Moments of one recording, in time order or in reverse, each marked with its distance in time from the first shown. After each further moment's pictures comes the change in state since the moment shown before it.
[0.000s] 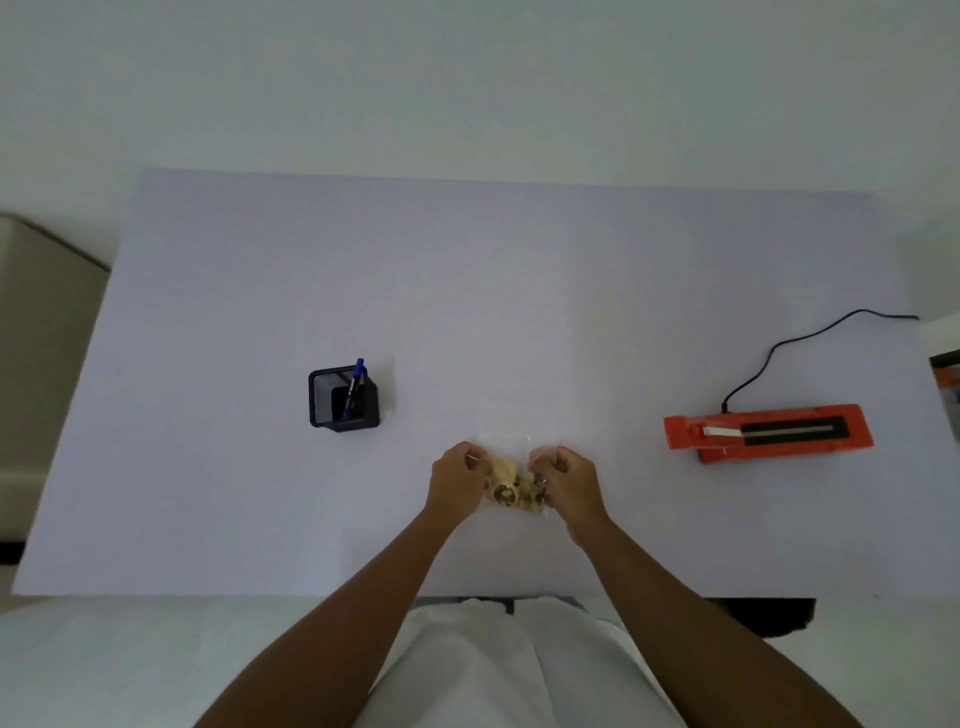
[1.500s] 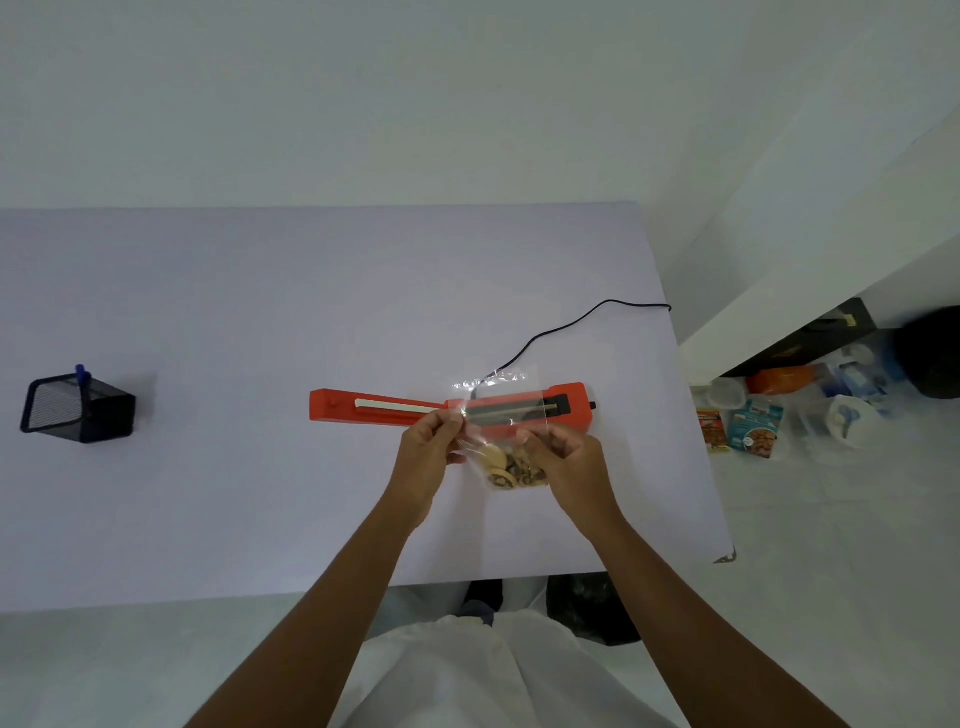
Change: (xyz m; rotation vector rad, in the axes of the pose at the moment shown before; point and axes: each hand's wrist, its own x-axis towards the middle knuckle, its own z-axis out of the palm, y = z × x) left_hand -0.107 0.210 0.289 -0.608 -0.103 0.162; right_hand 0.006 0.011 -0.394 0.081 -0.052 -0.501
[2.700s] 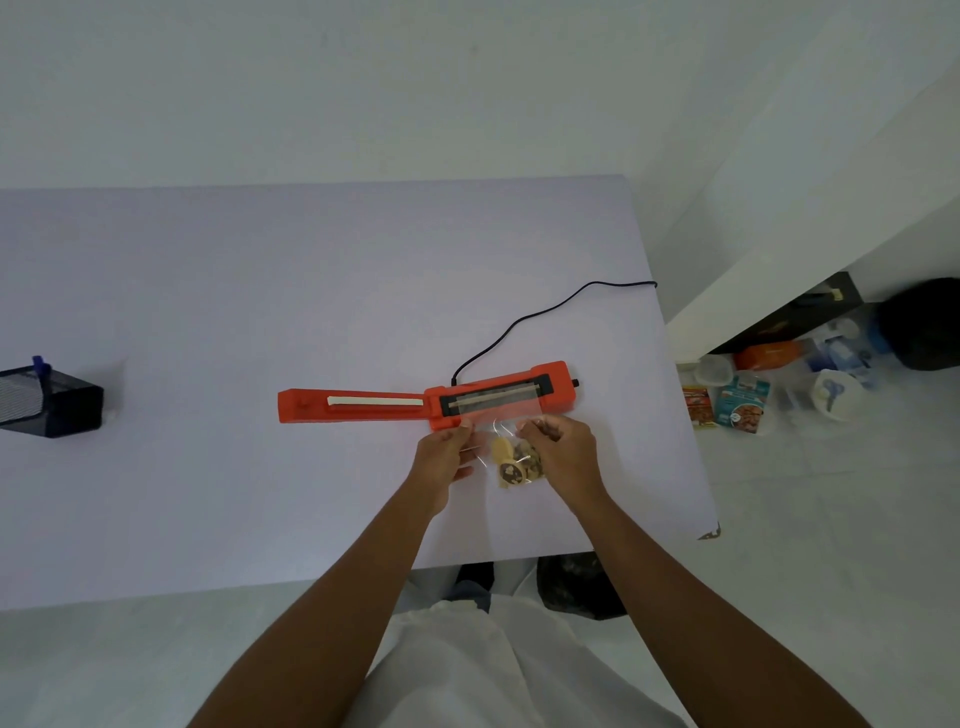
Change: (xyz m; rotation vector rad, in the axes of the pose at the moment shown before) left_hand 0.033 -0.064 0.023 0.041 0.011 -0.356; right_hand 0.017 0.037 -0.008 -0.244 0.127 0.182
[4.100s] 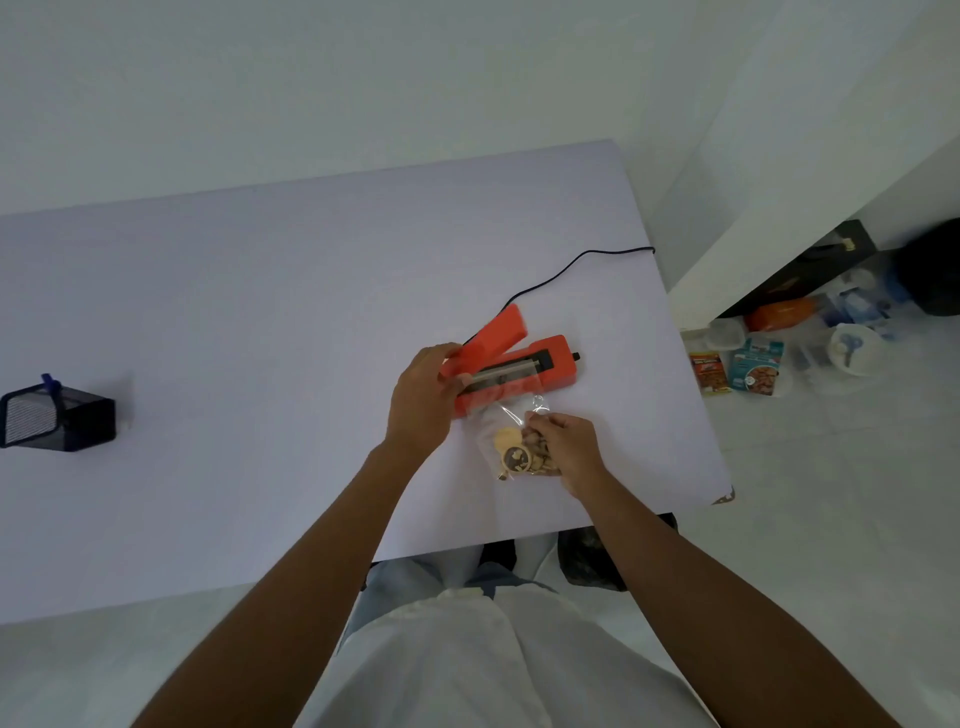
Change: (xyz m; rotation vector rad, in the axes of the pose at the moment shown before) left_hand -0.020 0.064 -0.008 0.808 0.175 0.773; right_hand 0.005 0.031 0.006 0.360 -0.028 0.433
